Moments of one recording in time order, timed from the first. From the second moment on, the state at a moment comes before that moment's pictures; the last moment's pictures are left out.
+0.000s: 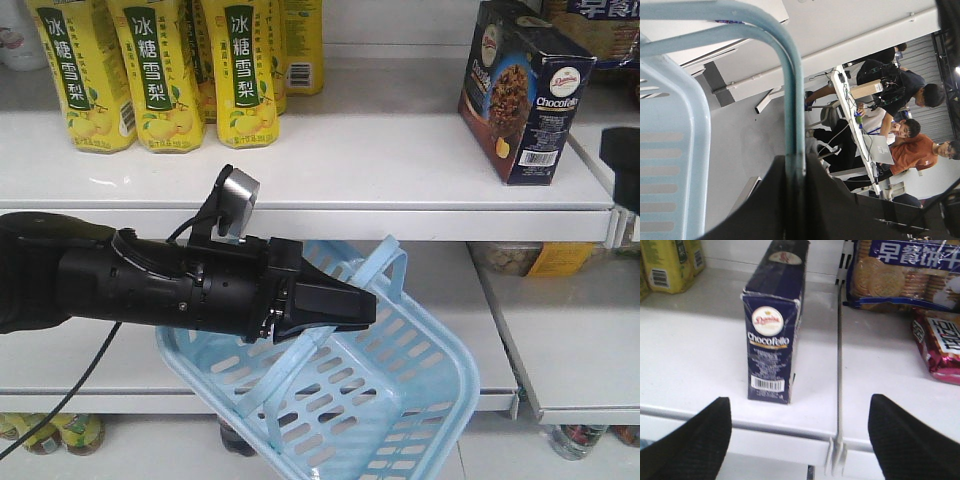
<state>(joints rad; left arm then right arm) -0.44 1.56 -0.96 -1.63 1.03 0.80 0.38 0.87 -1.00 -0.48 0.66 0.43</state>
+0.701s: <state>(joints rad) -0.44 1.56 -0.96 -1.63 1.03 0.80 0.38 0.13 -0.33 -0.66 0.63 0.65</state>
